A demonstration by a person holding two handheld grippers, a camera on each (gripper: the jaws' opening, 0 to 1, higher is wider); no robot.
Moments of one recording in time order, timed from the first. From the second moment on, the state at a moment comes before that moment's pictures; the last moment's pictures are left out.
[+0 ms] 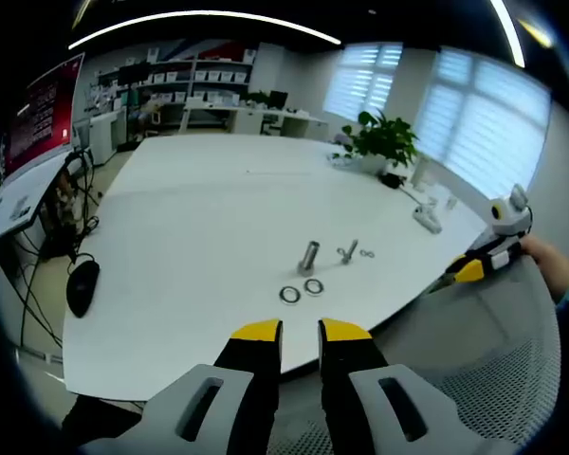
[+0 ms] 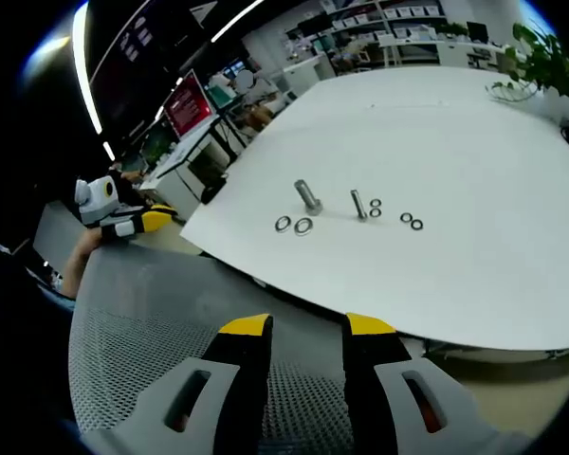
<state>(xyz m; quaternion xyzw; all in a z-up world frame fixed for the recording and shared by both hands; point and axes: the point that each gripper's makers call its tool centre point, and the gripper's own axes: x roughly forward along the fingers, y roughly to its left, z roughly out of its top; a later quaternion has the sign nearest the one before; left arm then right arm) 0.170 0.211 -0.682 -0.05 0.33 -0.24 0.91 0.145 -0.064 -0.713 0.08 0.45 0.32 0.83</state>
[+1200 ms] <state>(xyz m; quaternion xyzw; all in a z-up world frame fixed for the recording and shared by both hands) 0.171 0.213 -0.681 -0.05 0.33 -0.24 0.91 0.145 -0.064 -0.714 0.08 0.45 0.31 0.83</state>
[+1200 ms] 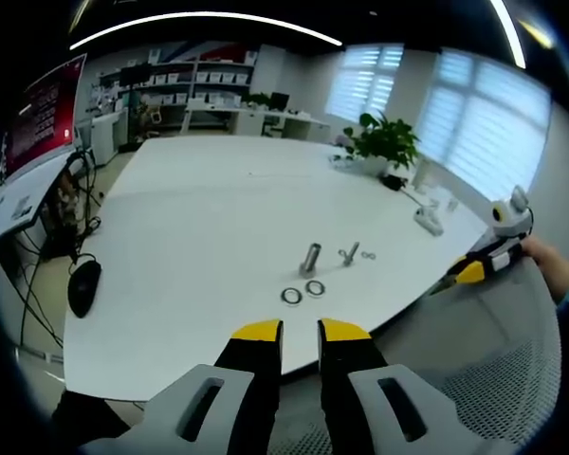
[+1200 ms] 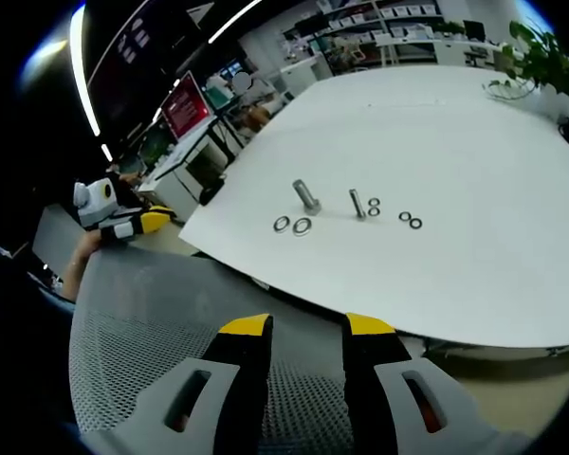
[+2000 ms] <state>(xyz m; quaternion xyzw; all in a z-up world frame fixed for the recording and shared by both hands) 0.174 0.216 -0.681 -0.05 0.33 -0.23 0.91 0.134 -0.048 -0.712 0.01 0.47 0.40 0.79</state>
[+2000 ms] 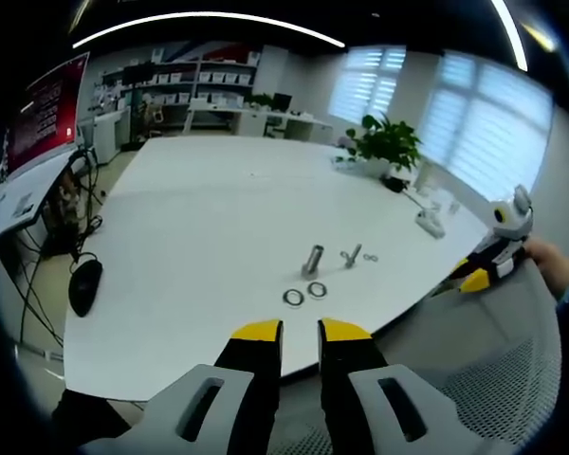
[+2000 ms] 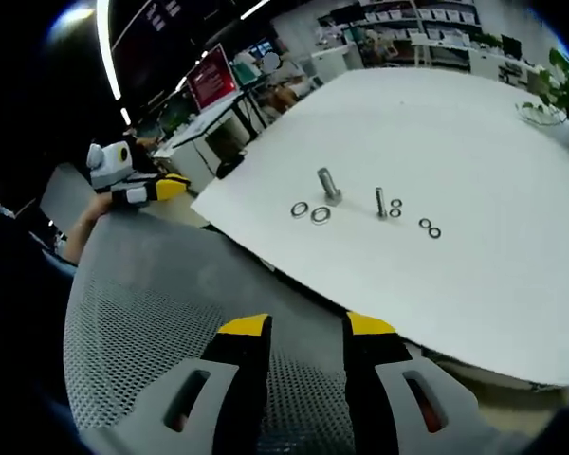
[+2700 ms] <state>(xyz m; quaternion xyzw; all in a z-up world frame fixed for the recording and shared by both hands) 0.176 0.219 -0.681 -0.06 0.33 -0.22 0.92 0.188 -0.065 -0.709 -0.08 0.45 0.44 0.78</state>
